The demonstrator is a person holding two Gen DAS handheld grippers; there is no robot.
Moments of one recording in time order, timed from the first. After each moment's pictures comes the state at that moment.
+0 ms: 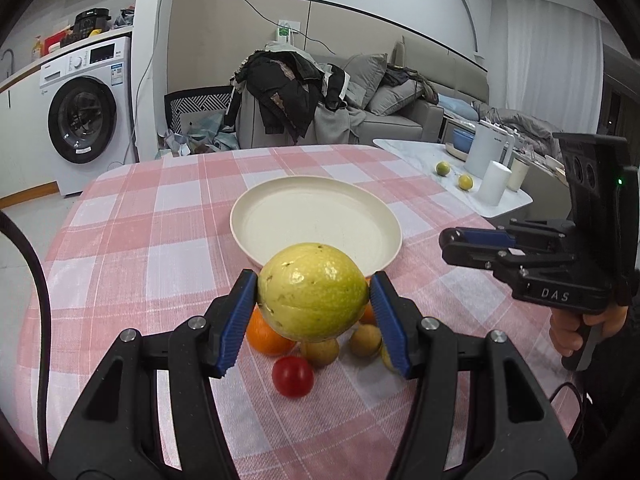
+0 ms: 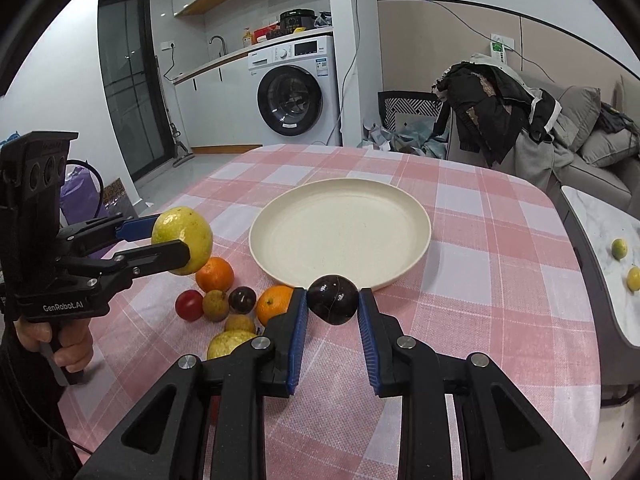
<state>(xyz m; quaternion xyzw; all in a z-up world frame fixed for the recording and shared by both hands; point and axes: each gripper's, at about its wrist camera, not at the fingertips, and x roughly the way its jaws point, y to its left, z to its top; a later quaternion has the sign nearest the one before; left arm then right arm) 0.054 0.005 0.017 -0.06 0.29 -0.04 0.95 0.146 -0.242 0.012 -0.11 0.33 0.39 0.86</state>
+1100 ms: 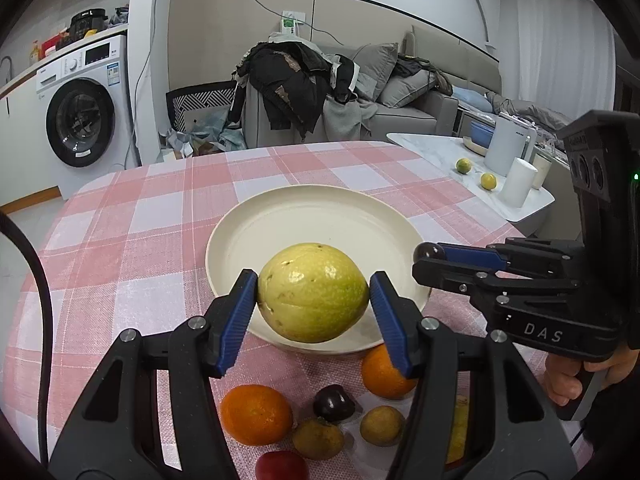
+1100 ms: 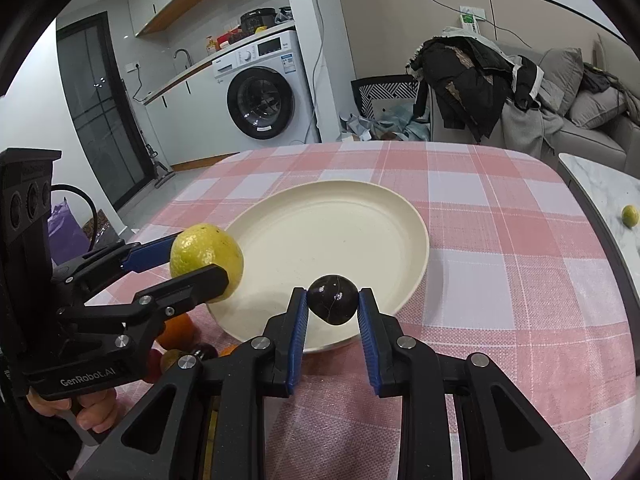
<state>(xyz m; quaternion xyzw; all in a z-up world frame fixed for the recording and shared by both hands) 0.143 -0.011 -0.004 -0.04 0.31 -0.02 0.95 0.204 -0.215 -0.013 -0.06 0.37 0.35 0.86</state>
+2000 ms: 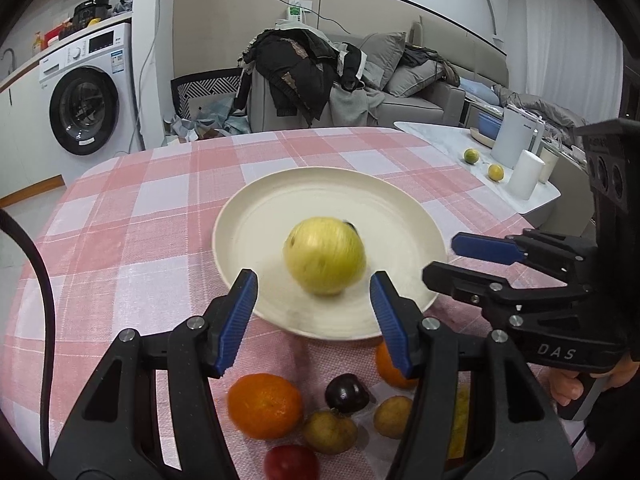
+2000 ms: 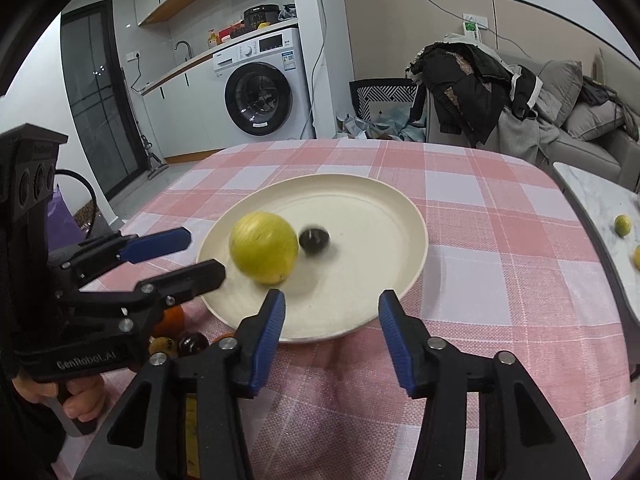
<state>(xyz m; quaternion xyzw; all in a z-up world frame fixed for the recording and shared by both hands) 0.151 0.004 -0.022 -0.05 0.33 -0.01 0.94 0.196 -0.214 -0.021 -0.09 0.35 0.34 0.87</state>
